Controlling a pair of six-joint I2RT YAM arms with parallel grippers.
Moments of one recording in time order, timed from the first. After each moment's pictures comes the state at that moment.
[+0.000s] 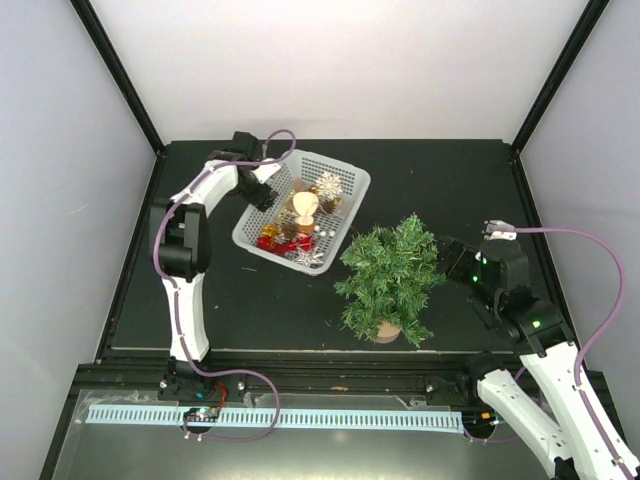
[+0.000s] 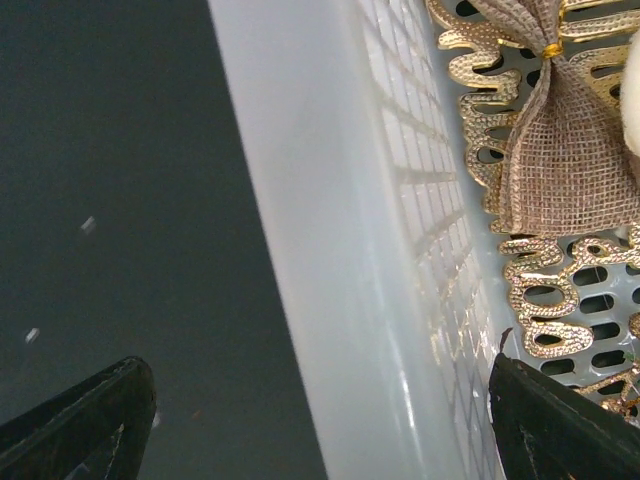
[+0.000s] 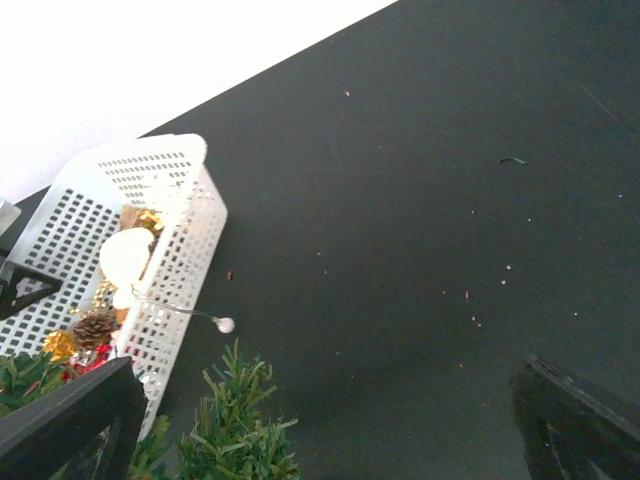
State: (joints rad) left arm -0.18 2.17 1.80 -0.77 0.03 0.49; right arm 0.38 0.61 0.82 -0.77 0.21 0.63
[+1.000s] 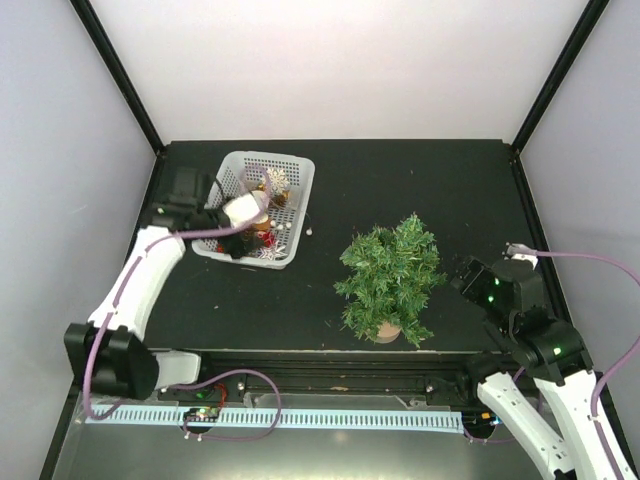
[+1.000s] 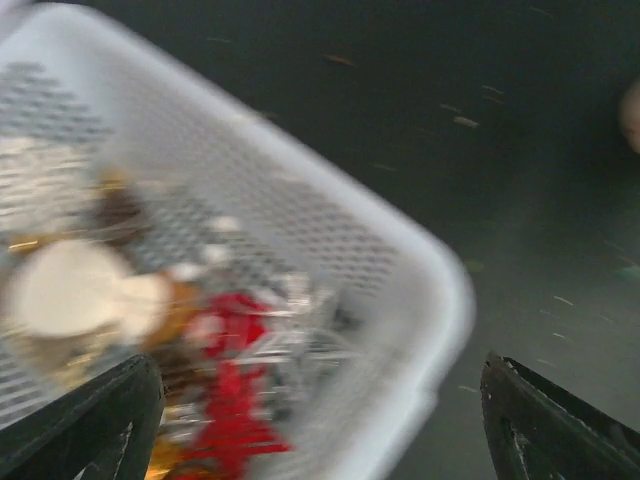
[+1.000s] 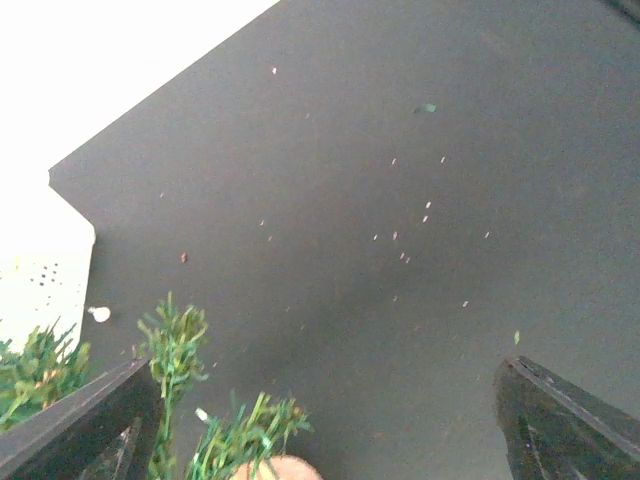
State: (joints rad) left arm -0.06 1.33 1.24 -0.85 0.52 0.78; right arm 0.38 0.49 0.86 -1.01 0.29 0.75
